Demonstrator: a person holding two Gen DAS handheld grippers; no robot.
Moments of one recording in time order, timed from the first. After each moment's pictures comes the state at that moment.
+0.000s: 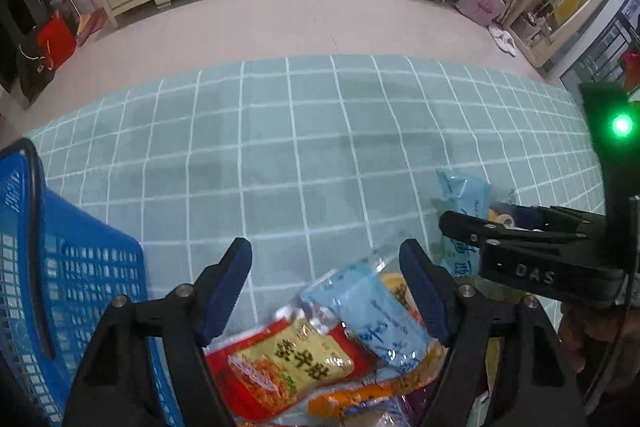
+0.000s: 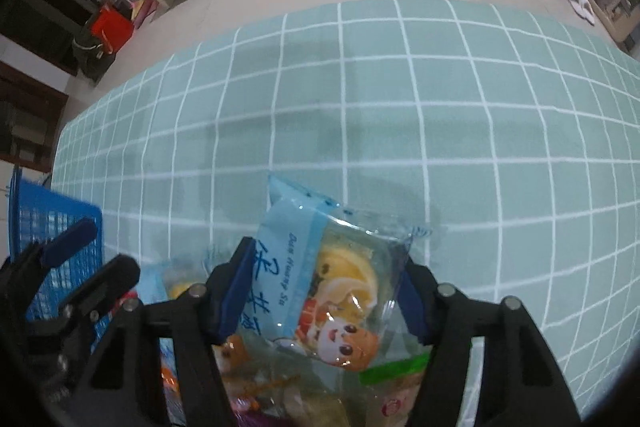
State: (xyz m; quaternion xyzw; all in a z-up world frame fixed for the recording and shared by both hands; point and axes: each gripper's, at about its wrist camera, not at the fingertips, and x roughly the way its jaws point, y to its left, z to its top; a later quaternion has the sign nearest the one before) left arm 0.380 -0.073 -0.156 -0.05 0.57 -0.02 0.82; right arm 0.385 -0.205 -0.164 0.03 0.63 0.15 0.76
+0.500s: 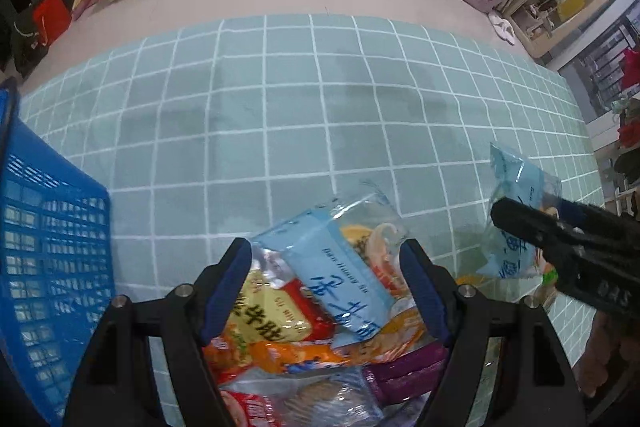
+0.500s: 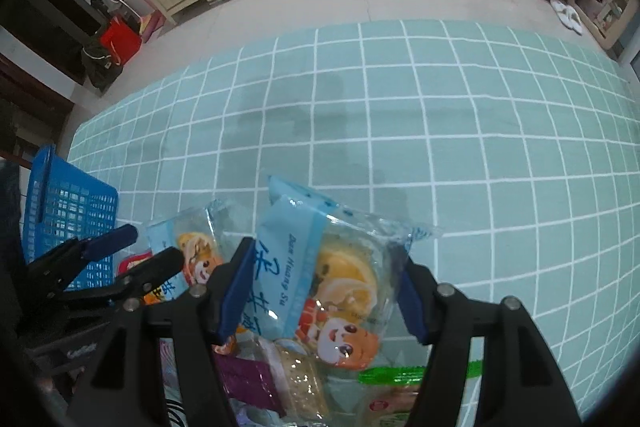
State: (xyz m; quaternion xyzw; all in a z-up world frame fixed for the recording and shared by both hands) left arm 0.363 -0.093 -0.165 -0.08 0.61 -0.03 0.79; right arm 0.354 -0.241 -0.131 0.04 0.60 0.15 0.78
